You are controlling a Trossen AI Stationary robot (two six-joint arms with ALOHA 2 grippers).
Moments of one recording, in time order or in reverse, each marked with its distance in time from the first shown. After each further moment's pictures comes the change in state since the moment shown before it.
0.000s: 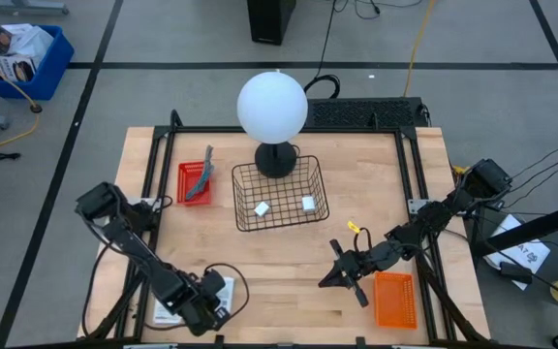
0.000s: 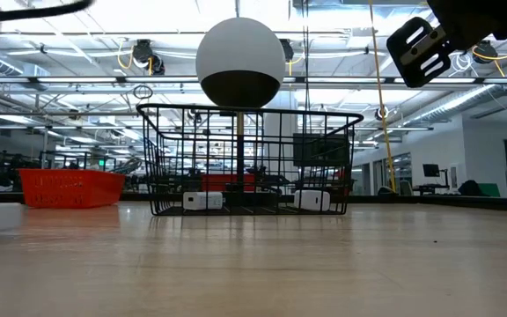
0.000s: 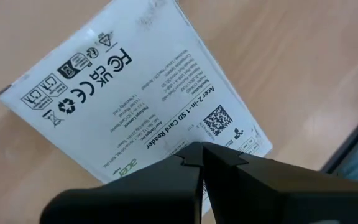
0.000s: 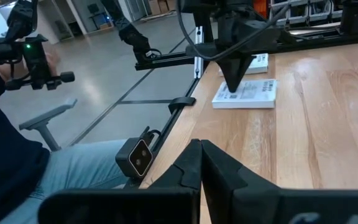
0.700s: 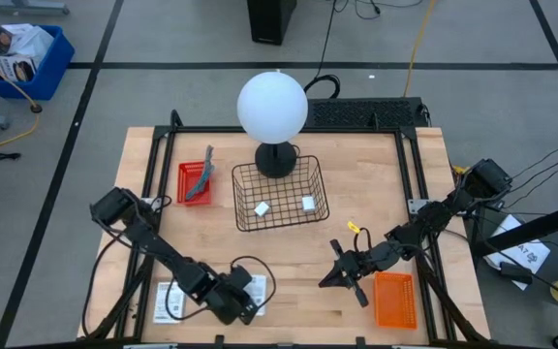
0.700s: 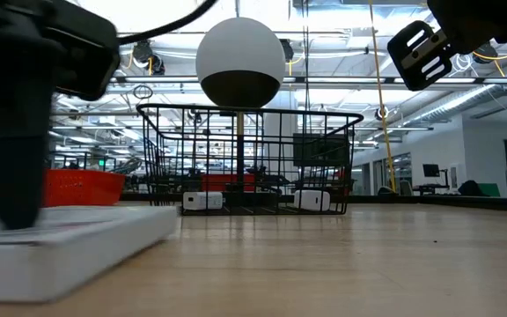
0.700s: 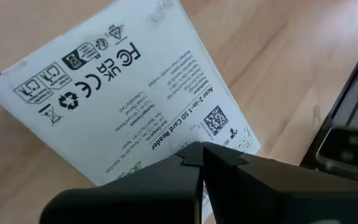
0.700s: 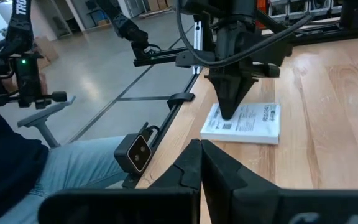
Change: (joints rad) left arm 0.160 0.143 0.002 0.327 -0.062 0.119; right arm 0.000 0.000 -0.001 -0.016 0.000 0.005
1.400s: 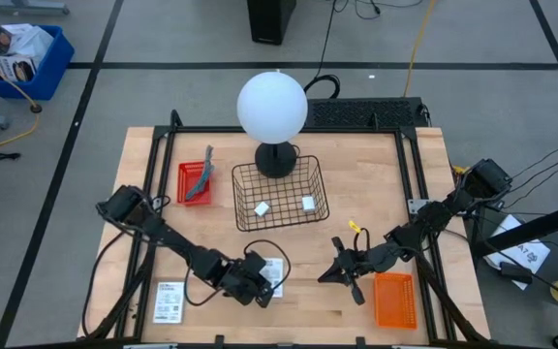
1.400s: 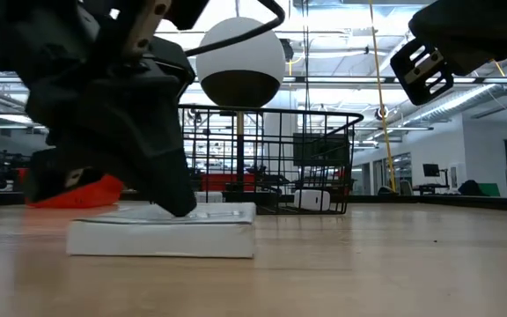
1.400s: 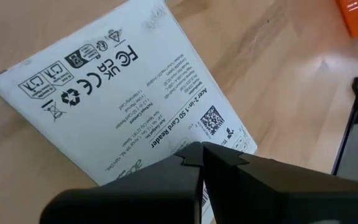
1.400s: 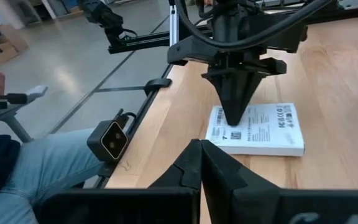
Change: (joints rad) left arm 0.135 0.013 -0.006 0.185 -0.076 0.171; right arm 0.006 0.000 0.000 -0.082 0.079 0.020
